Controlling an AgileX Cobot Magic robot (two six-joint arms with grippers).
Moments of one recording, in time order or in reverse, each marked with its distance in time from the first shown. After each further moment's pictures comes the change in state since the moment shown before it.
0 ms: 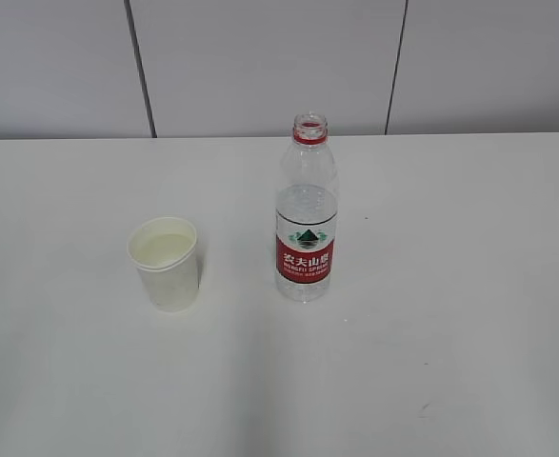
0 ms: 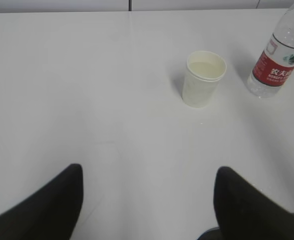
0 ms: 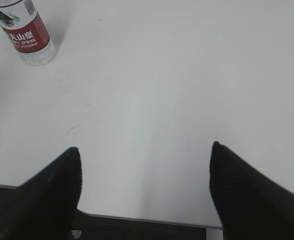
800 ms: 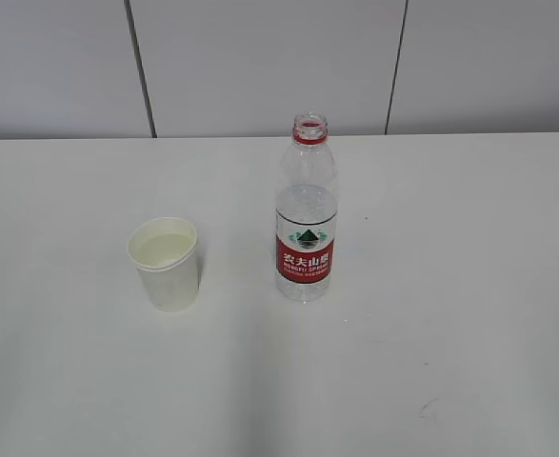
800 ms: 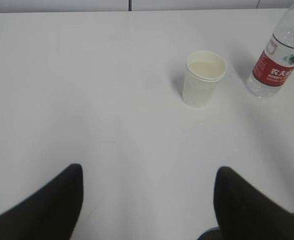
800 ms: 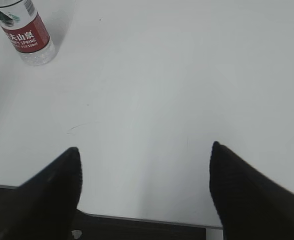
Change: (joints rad) left arm 0.000 0.000 0.000 0.000 0.000 0.000; right arm 0.000 0.000 0.000 0.000 0.000 0.006
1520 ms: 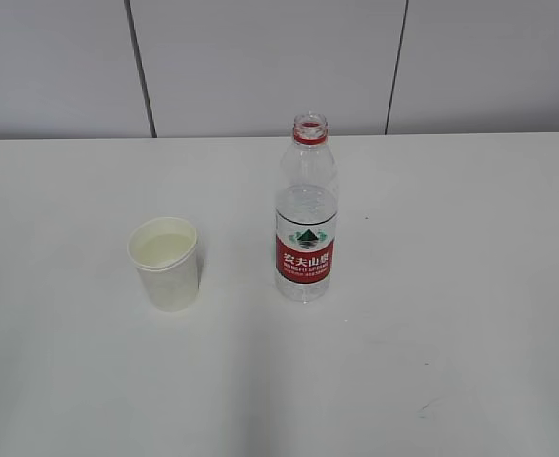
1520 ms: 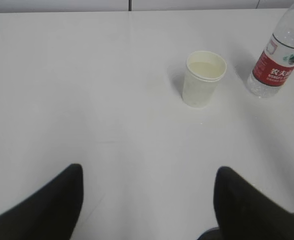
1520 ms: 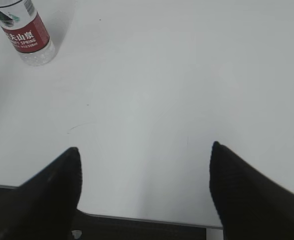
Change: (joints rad) left arm 0.000 0.000 0.000 0.000 0.000 0.000; right arm 0.000 0.000 0.000 0.000 0.000 0.000
